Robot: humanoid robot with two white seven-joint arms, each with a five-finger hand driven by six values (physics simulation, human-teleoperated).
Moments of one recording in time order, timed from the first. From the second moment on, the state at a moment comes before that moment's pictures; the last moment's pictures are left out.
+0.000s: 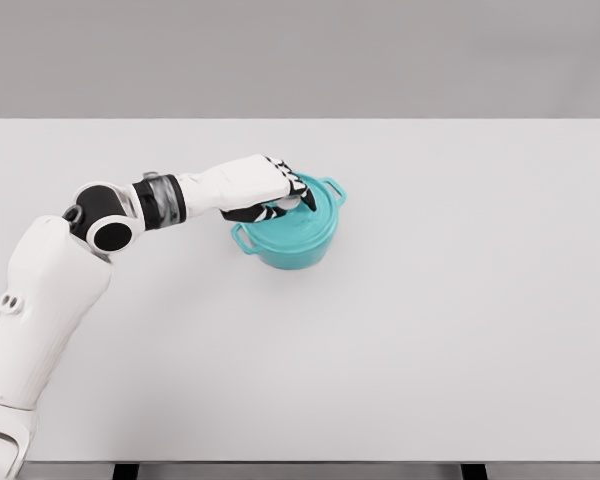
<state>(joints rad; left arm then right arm) -0.60 0.27 -0.41 -1.31 -0.67 -0.61 -0.61 0.06 0.00 -0.30 0.08 0.25 -0.01 0.09</state>
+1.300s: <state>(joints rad) -0.61 0.27 -0.40 -1.32 -0.66 -0.61 -0.61 0.06 0.00 -0.30 0.08 0.25 -0.01 0.09</state>
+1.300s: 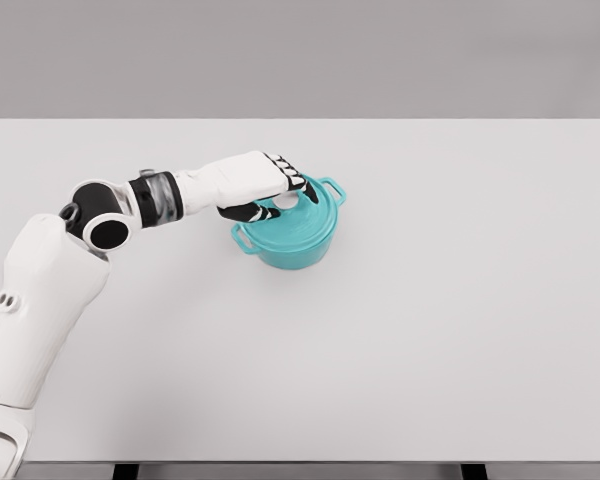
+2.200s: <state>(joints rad) -0.61 0.27 -0.40 -1.34 -0.66 -0.61 -0.61 0.06 0.00 -0.30 0.08 0.25 -0.01 0.09</state>
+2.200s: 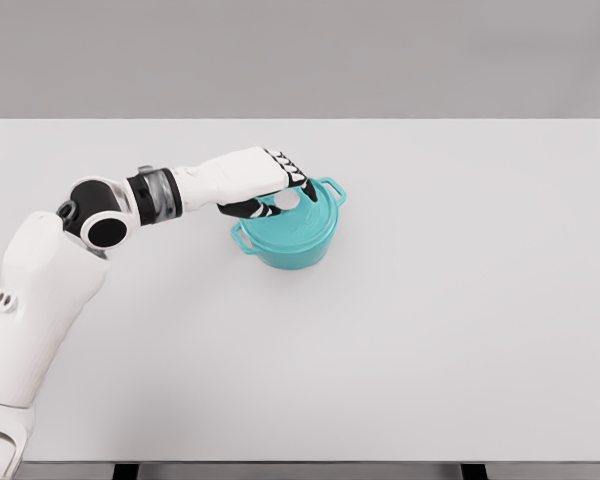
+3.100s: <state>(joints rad) -0.60 0.31 -0.37 -1.39 -0.66 -0.61 -0.61 0.06 0.00 -0.30 0.08 0.25 -0.01 0.09</state>
